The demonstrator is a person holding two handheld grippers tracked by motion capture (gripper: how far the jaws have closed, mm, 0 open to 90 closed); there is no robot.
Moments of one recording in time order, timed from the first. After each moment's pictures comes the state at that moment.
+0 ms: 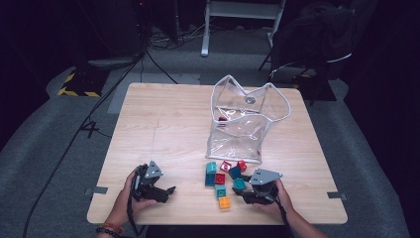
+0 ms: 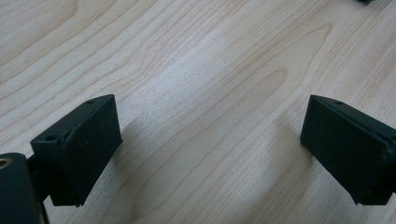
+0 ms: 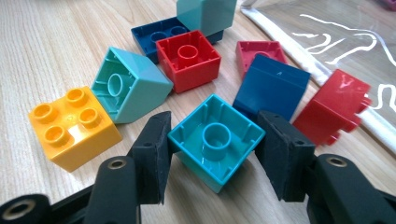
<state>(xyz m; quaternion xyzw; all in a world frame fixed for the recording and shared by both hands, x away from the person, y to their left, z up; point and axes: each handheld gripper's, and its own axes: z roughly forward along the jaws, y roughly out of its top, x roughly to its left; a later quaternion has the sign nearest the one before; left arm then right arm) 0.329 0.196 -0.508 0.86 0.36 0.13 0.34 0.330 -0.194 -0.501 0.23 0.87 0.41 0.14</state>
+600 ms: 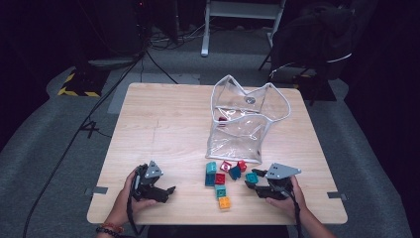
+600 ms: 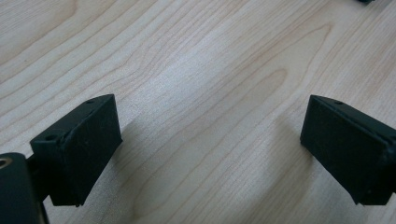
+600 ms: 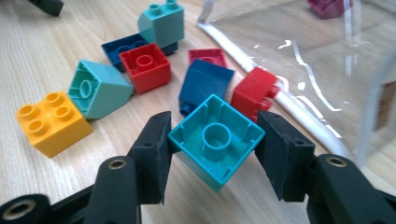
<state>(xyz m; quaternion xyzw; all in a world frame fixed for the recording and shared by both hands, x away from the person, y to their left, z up) 0.330 0.196 -0.508 0.86 0.36 0.13 0.34 0.336 -0.232 -0.483 0.26 0.85 0.43 0.16</state>
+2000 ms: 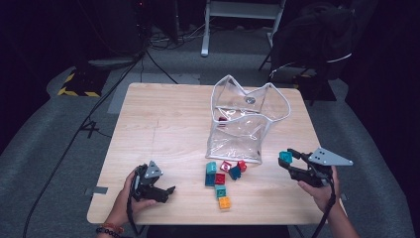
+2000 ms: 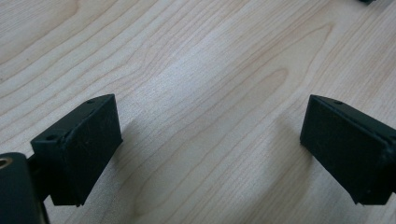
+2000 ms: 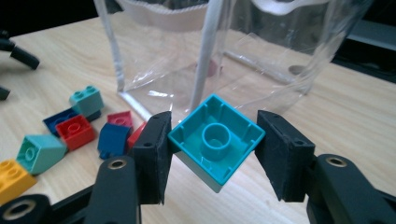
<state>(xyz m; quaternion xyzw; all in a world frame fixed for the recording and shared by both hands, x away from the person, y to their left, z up) 0.329 0.197 -0.508 0.86 0.36 0.13 0.34 0.340 -0.310 -0.414 0.33 0.77 0.49 0.24</state>
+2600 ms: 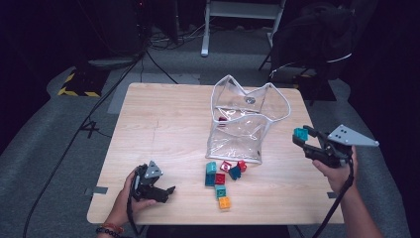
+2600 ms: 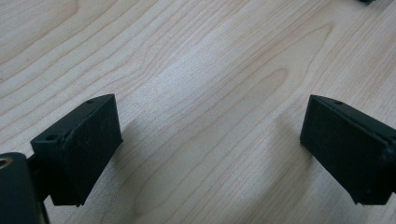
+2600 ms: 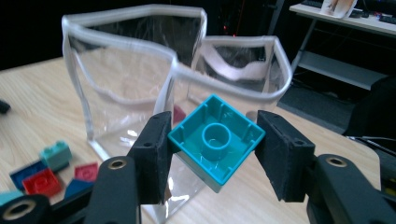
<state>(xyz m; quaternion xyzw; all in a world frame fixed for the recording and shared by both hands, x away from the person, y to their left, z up) 0.329 0.196 -0.508 0.86 0.36 0.13 0.34 0.359 -0.326 -0.344 0.32 0.75 0.50 0.30</state>
